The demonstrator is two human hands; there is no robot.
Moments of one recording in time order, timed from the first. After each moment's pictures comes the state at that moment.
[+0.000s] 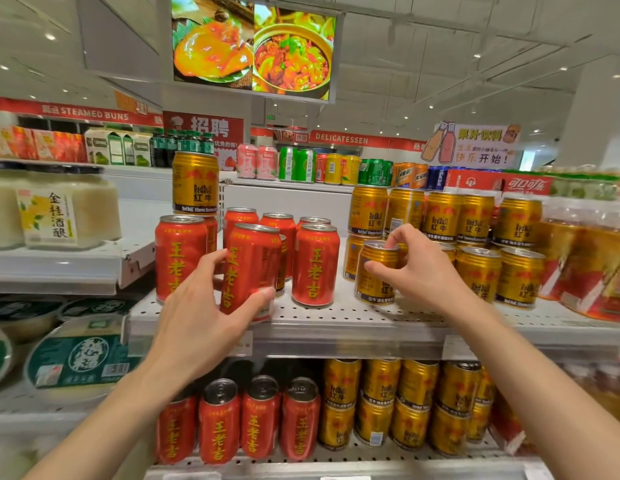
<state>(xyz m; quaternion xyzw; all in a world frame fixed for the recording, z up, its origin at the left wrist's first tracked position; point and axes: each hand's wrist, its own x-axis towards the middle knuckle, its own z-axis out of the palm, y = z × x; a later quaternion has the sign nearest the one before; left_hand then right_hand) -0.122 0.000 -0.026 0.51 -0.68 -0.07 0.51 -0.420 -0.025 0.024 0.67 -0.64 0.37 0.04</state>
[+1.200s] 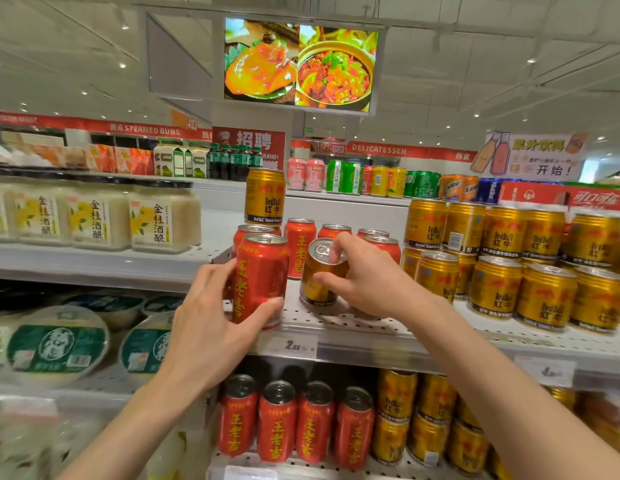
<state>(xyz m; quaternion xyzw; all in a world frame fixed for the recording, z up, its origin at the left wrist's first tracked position) -0.055 0.012 -0.033 0.52 -0.67 -0.02 0.53 -0.276 -0.034 0.035 0.80 -0.52 0.29 0.06</state>
